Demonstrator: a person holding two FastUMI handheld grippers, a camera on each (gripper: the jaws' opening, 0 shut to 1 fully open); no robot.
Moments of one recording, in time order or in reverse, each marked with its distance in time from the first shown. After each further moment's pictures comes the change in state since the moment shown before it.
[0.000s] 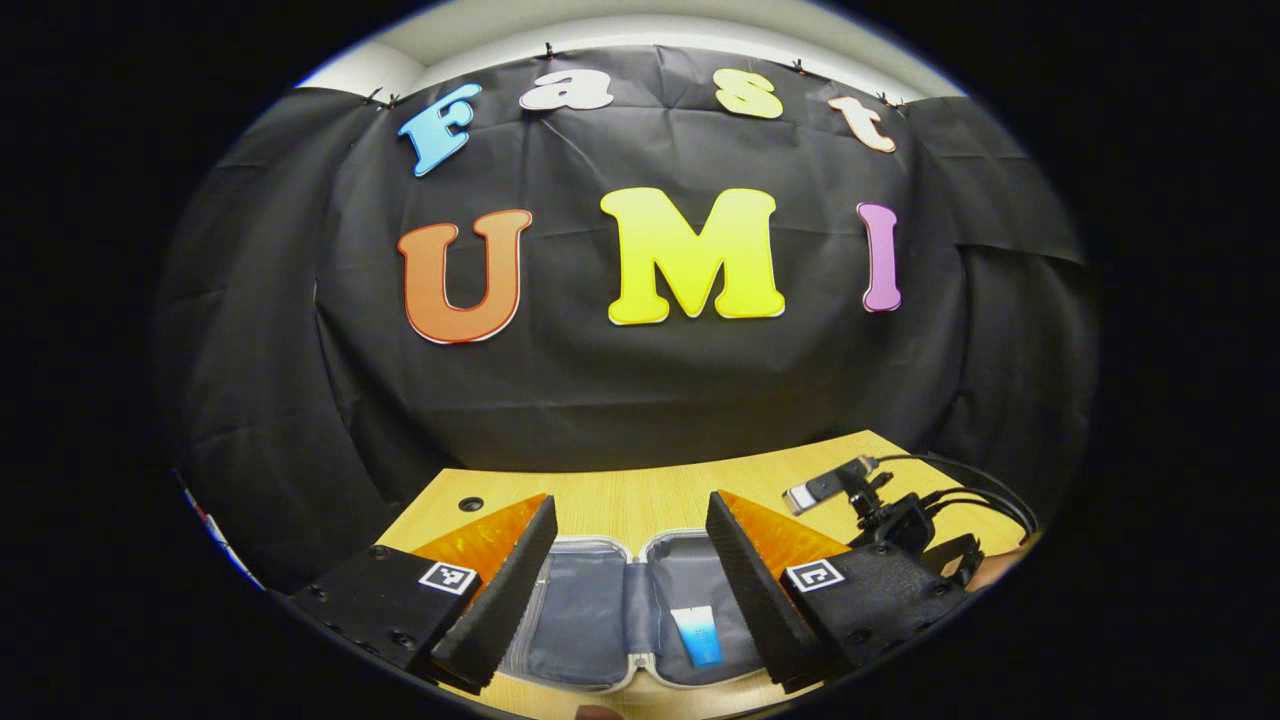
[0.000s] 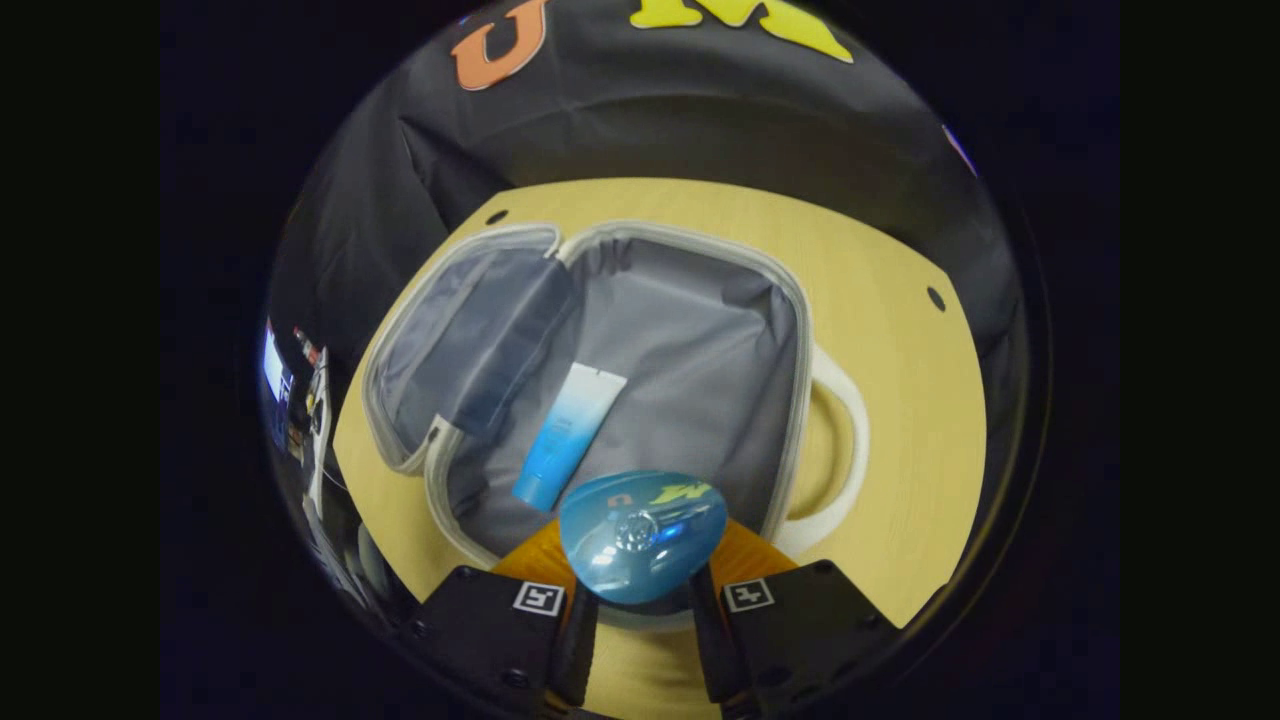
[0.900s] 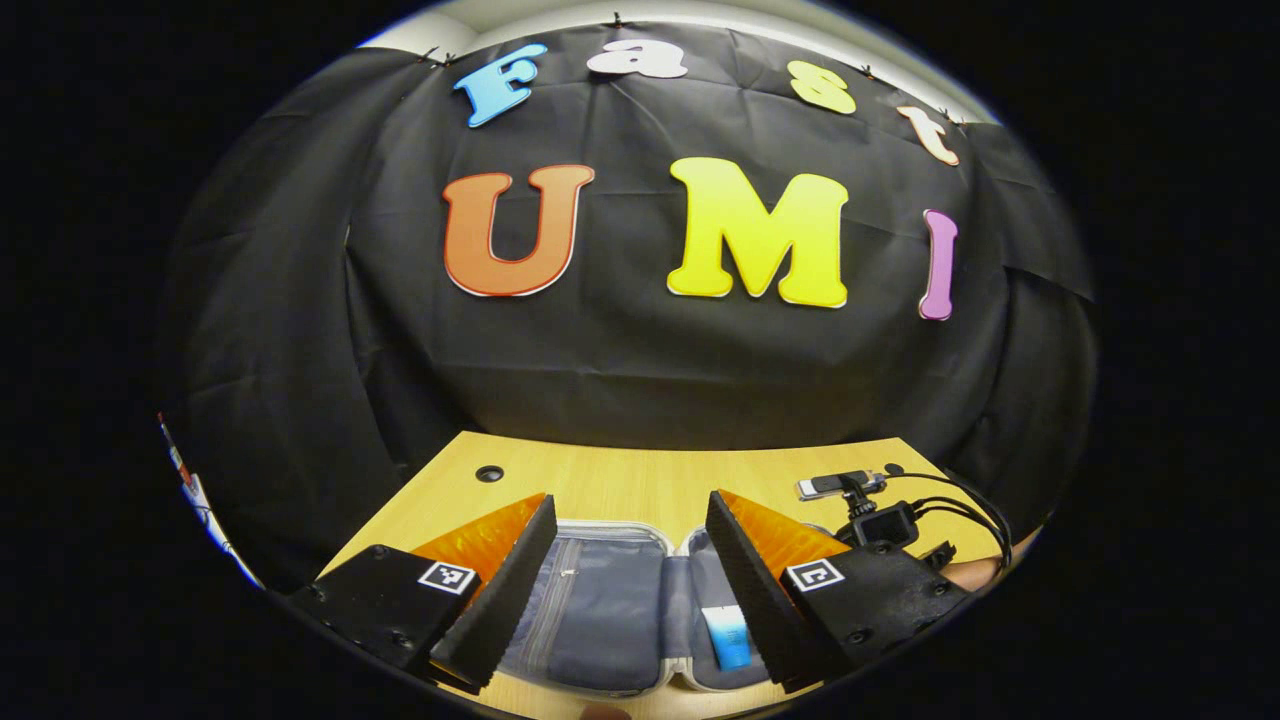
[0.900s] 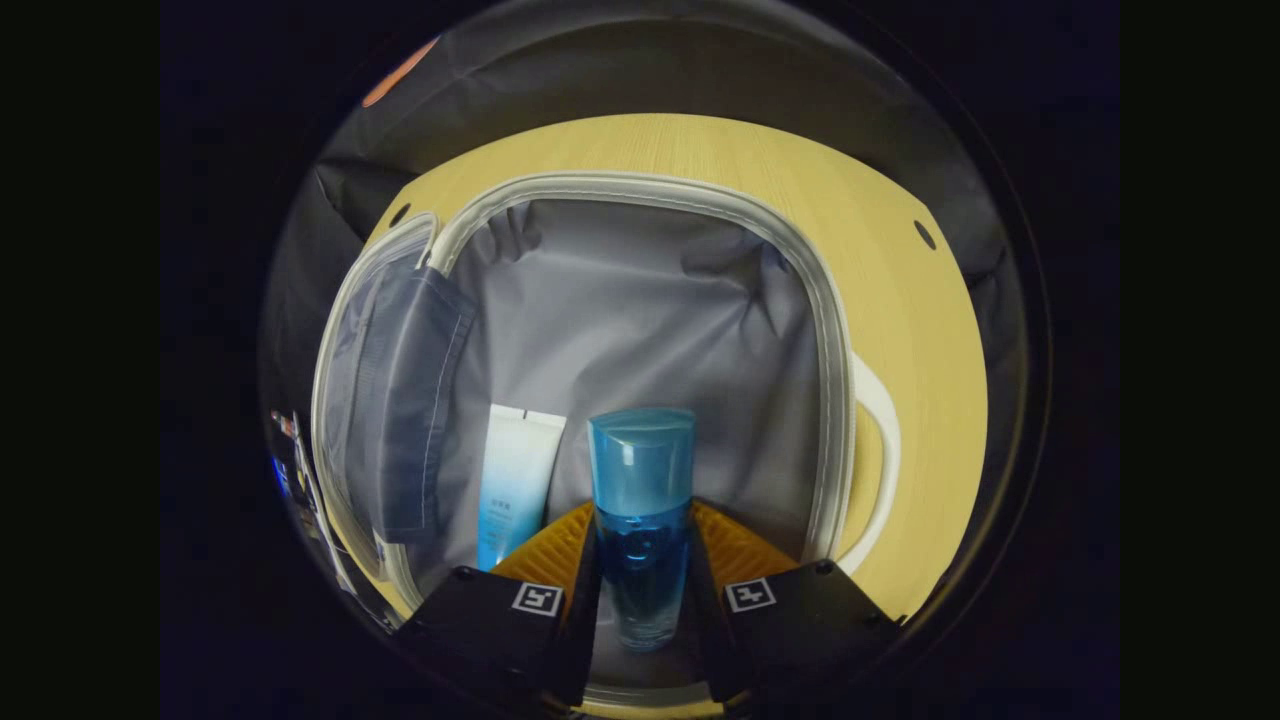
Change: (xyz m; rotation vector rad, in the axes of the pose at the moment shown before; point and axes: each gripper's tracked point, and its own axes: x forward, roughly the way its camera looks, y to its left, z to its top) left arm 0.030 0.061 -0.037 -0.134 0.111 0.078; right arm 0.058 -0.014 0.016 0.182 0.221 -0.143
